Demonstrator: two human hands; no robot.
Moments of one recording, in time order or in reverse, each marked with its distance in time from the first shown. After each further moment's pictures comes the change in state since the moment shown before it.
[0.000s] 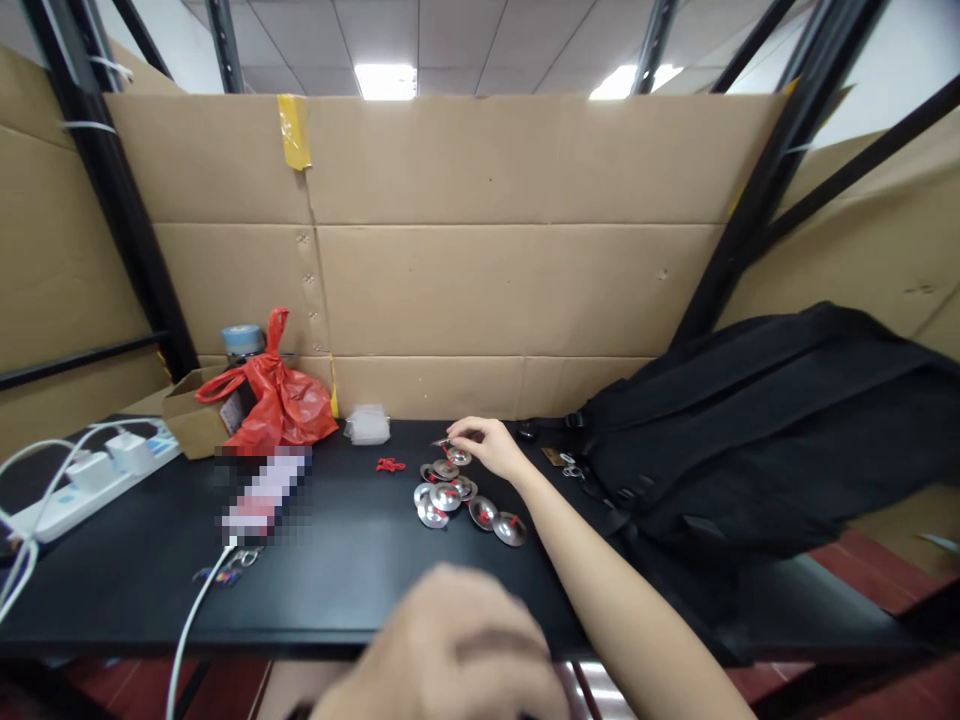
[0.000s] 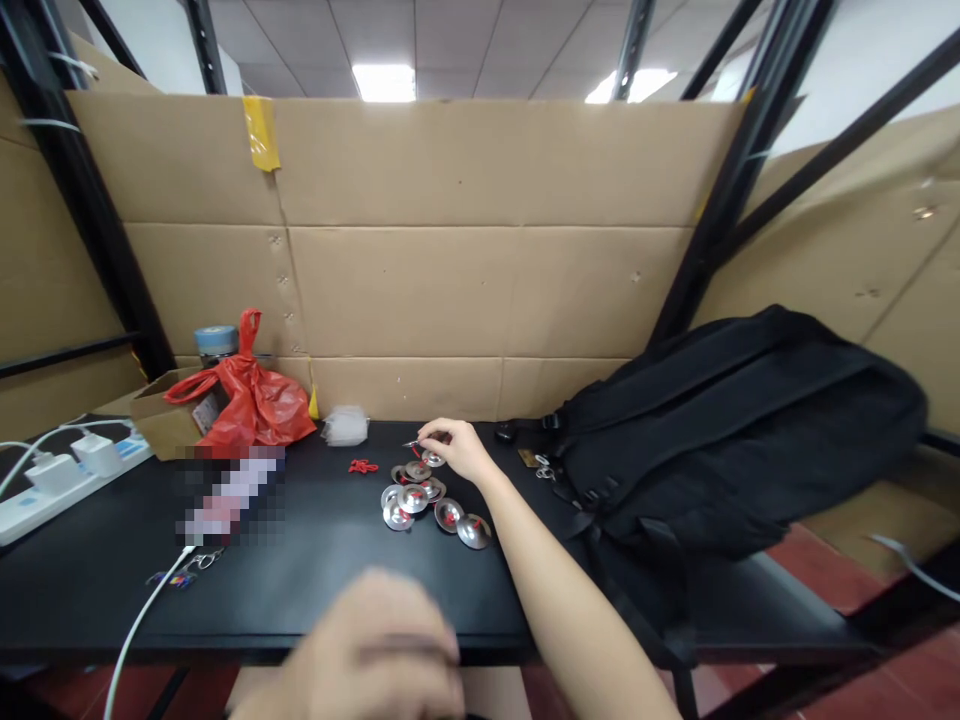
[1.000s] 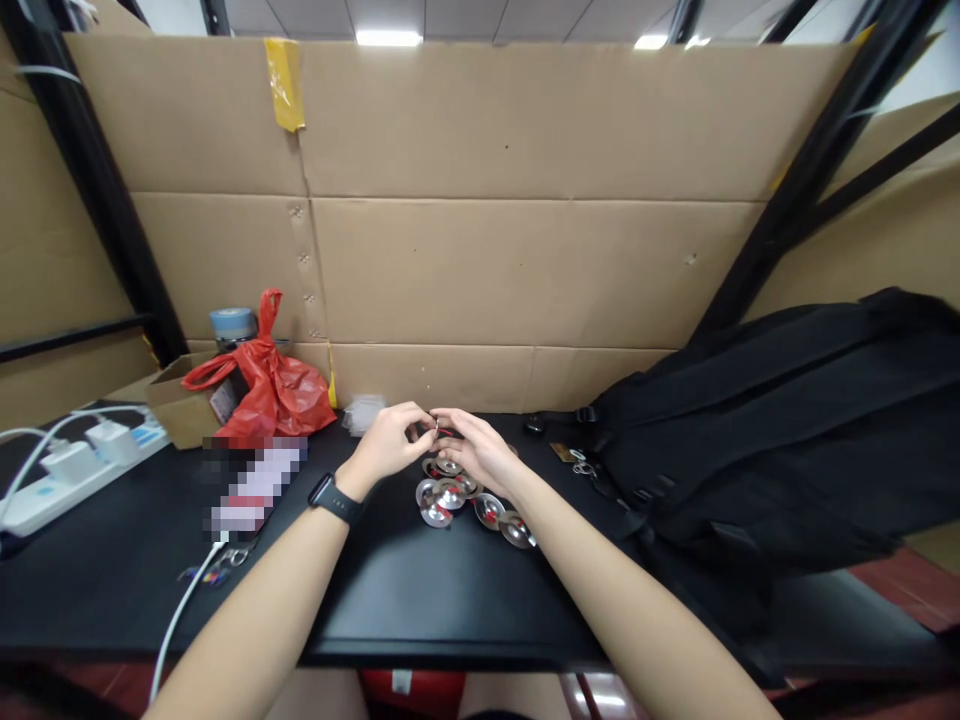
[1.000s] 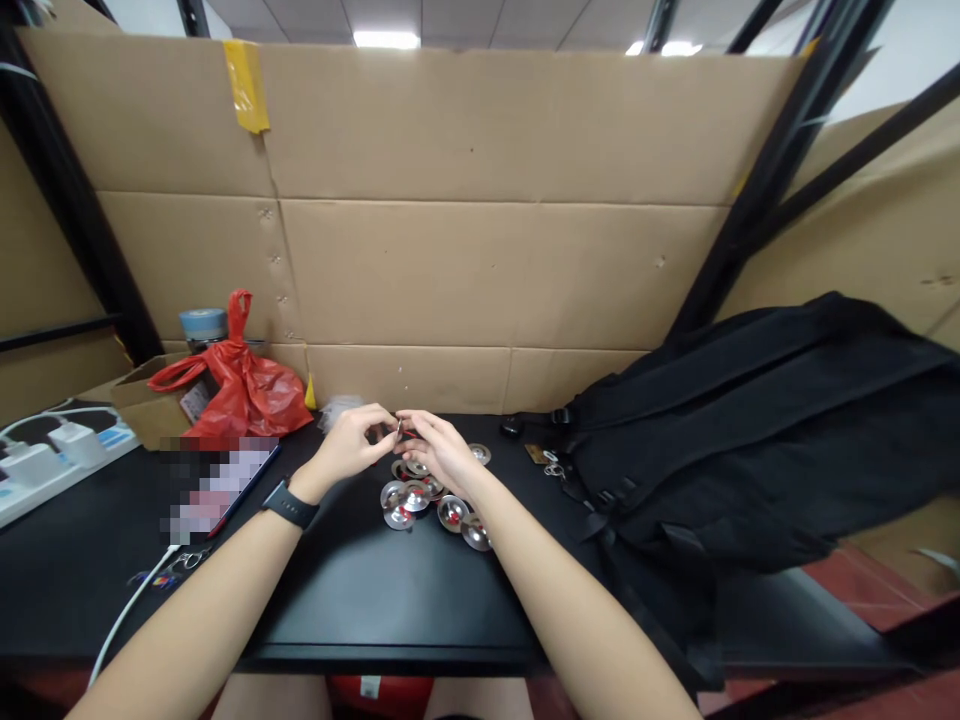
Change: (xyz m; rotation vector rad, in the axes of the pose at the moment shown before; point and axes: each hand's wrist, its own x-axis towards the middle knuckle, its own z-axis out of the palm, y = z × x) left_hand 0.119 -0.156 -0.073 0.162 0.465 0.007; right_hand -0.007 -0.041 0.035 0.925 -0.053 0.337
